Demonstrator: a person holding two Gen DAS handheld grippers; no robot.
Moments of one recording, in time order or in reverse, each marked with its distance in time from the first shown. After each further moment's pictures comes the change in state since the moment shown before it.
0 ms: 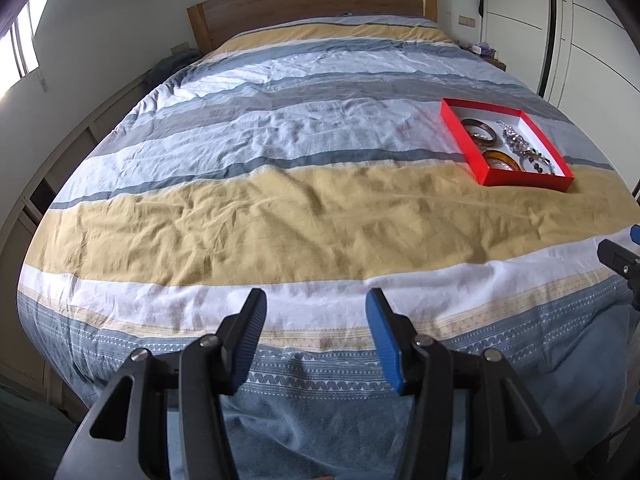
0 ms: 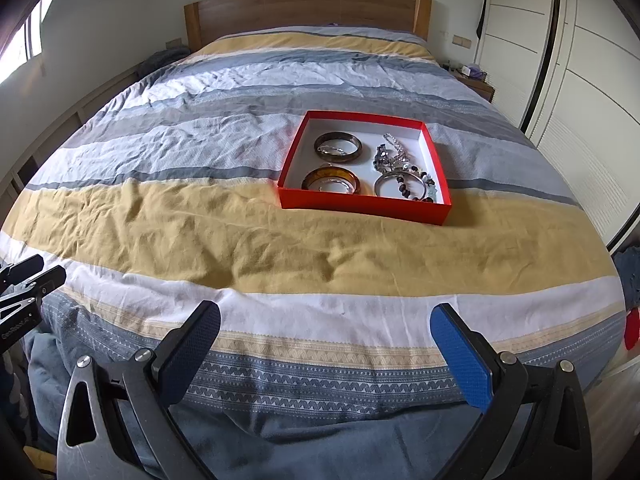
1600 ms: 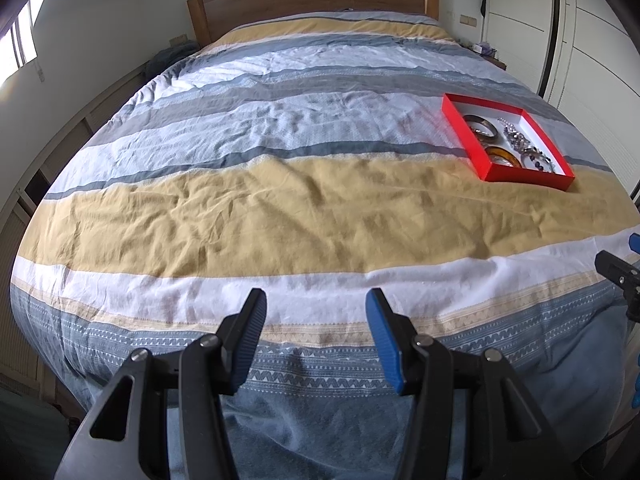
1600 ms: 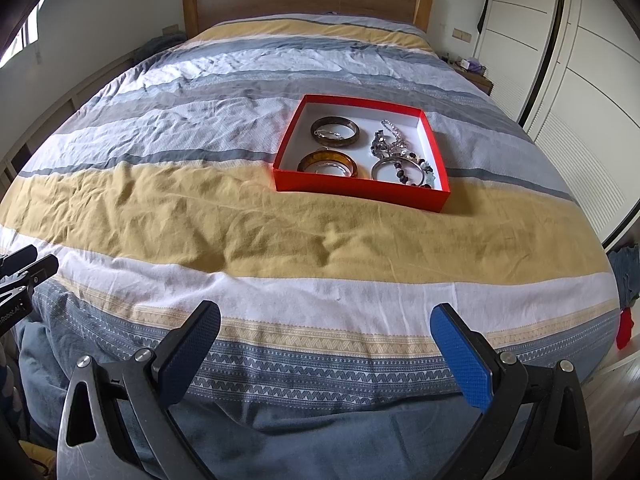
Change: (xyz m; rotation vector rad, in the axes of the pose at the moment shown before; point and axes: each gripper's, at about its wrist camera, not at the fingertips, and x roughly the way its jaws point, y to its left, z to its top) left arm 0.009 0.008 -0.006 -0.021 0.018 -0.025; right arm 0.007 0.002 -0.006 -0.020 0.044 -0.028
